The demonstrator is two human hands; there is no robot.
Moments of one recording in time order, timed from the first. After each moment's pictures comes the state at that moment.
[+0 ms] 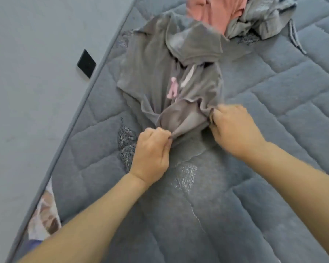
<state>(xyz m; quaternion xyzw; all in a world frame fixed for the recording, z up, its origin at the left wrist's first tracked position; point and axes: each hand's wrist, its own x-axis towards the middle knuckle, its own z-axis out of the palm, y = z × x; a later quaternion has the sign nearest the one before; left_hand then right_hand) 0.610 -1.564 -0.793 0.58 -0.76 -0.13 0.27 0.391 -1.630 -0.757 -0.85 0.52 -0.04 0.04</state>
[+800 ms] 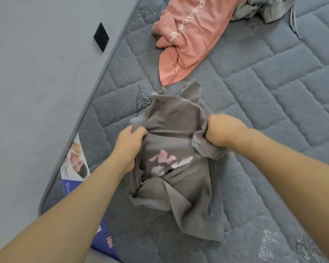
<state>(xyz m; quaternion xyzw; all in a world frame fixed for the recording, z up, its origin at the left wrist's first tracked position) 0.668 -1.469 -0.752 0.73 -0.20 -0.53 0.37 0.434 -1.543 -0.723 -0.75 0.57 0.22 0.26</state>
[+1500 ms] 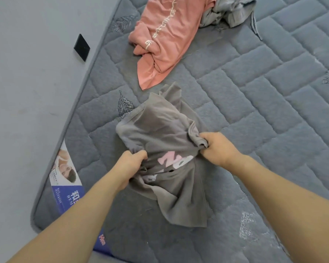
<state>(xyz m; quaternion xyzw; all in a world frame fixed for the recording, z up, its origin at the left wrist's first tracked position) 0.634 -1.429 -0.740 0.77 -0.22 -0.58 0.15 0.365 -1.475 -0.744 -0.70 0.59 -0.03 0.40</state>
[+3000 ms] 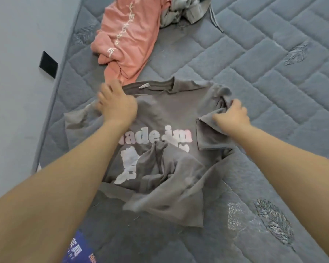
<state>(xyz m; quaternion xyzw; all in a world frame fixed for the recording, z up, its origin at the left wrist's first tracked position) 0.559 -1.578 -0.718 0.79 -0.60 -0.09 0.10 0.281 -1.513 -0.731 -0.35 0.87 -0.08 0.33</state>
